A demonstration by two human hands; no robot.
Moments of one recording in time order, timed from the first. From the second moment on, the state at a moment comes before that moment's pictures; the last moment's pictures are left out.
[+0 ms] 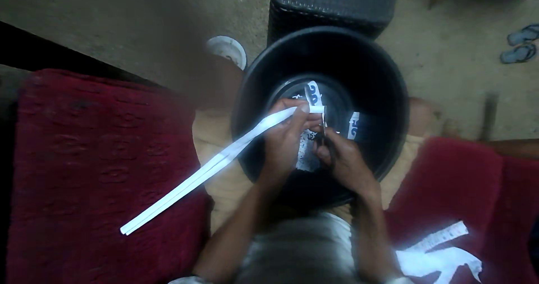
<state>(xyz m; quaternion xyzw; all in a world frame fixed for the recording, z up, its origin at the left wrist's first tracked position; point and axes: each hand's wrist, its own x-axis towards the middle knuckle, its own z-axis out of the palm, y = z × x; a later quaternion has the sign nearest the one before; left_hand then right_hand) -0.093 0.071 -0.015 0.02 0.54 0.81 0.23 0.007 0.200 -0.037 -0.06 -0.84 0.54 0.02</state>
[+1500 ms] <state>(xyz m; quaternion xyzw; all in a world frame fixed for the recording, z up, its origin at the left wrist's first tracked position) 0.007 0.002 0.009 0.16 0.56 0.80 0.13 0.096 0.127 -0.012 -0.03 -0.86 0.50 0.10</state>
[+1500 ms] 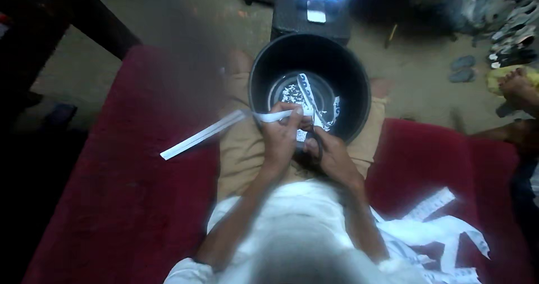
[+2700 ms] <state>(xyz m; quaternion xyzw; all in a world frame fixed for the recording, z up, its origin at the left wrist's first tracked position) 0.005 0.004 0.005 0.13 0.55 0.81 0.15 0.098 0.131 -0.018 -0.03 -0.86 0.50 0.14</state>
